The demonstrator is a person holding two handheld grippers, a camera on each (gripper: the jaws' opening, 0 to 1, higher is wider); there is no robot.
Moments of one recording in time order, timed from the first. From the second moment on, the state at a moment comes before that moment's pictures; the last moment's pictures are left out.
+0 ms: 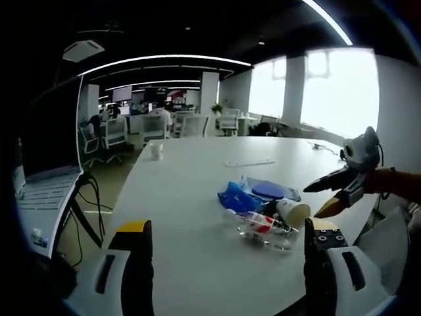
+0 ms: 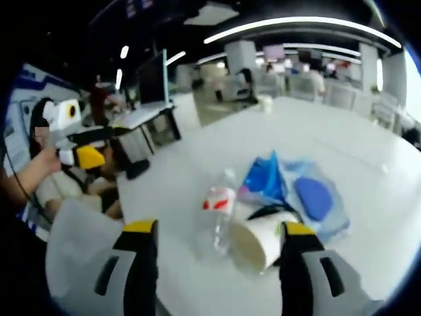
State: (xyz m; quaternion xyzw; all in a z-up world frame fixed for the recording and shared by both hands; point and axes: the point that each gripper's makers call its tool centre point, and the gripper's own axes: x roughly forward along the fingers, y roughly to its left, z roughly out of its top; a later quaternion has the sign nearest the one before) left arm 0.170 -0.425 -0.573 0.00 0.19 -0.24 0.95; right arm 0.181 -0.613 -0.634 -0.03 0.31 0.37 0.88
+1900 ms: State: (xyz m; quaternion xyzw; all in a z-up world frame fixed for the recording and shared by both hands) left arm 0.176 -0.439 -0.626 -0.04 0.24 -0.28 0.93; right arm 0.229 -0.542 -0.714 -0.08 0.47 0.37 0.80
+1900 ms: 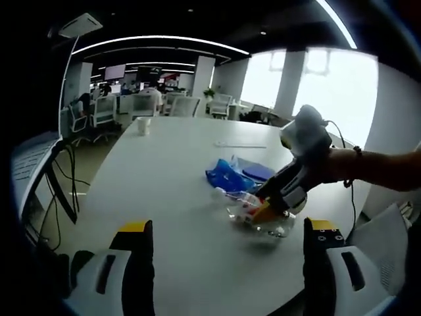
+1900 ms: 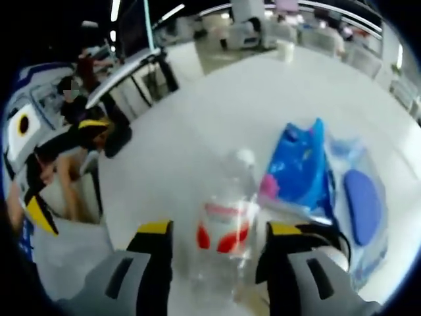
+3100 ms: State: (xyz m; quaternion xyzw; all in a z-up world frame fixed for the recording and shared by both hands) left arm 0.181 -0.452 -0.643 -0.03 0.27 -0.30 0.92; right arm 0.244 -0.538 -0.739 -0.07 0.52 0.30 0.80
